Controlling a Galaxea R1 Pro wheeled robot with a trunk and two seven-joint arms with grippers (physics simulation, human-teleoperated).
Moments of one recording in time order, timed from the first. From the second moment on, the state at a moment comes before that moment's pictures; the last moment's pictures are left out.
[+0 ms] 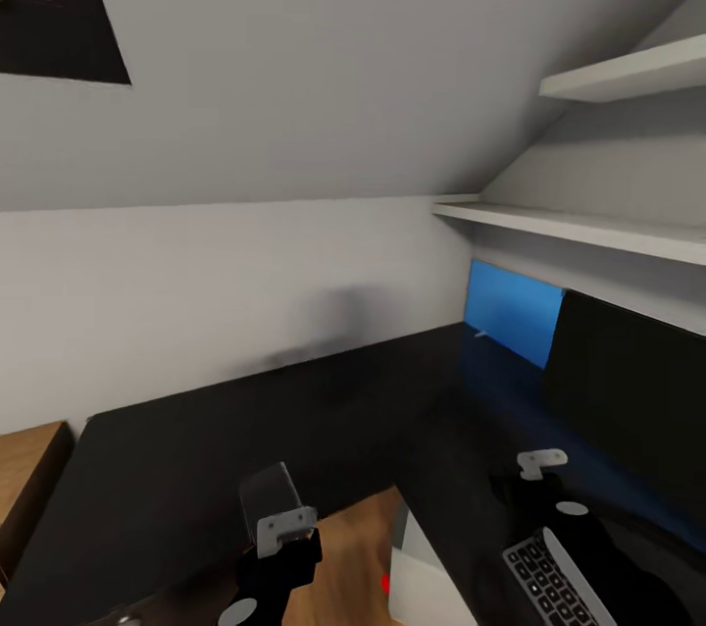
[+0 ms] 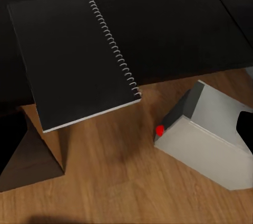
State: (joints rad) left arm -0.03 0.00 -0.56 -1.52 0.59 0.39 0.75; right arm -0.32 -0.29 0.23 -1.10 -0.26 0.42 -0.14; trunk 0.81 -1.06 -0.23
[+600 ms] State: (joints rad) left arm -0.03 0.01 -0.56 -1.57 0.60 0.23 0.83; right arm -0.33 -0.28 0.23 -0.88 -0.22 0.39 -0.14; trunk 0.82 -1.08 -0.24
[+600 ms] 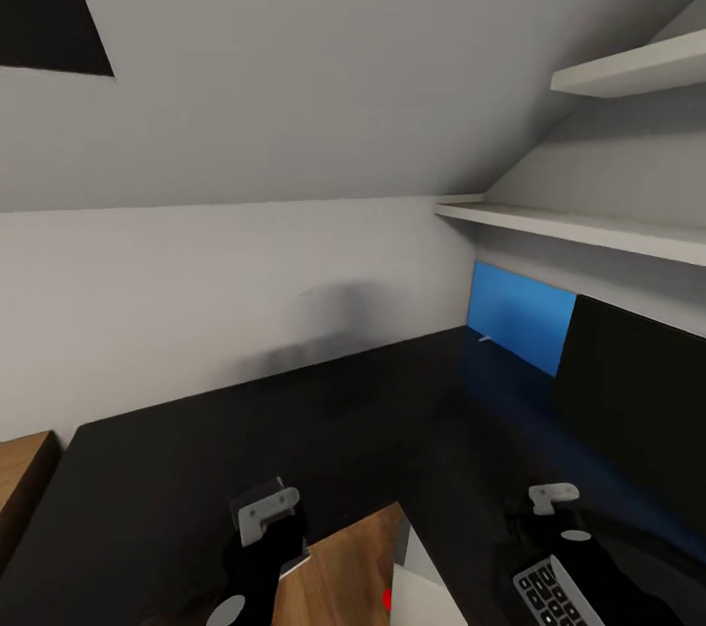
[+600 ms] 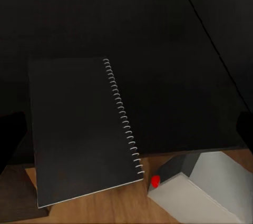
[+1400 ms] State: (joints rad) left arm -0.03 0.03 -0.56 -1.57 0.60 0.23 0.83; right arm -0.34 -0.27 0.23 -0.85 -0.22 0.38 -0.14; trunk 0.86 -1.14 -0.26
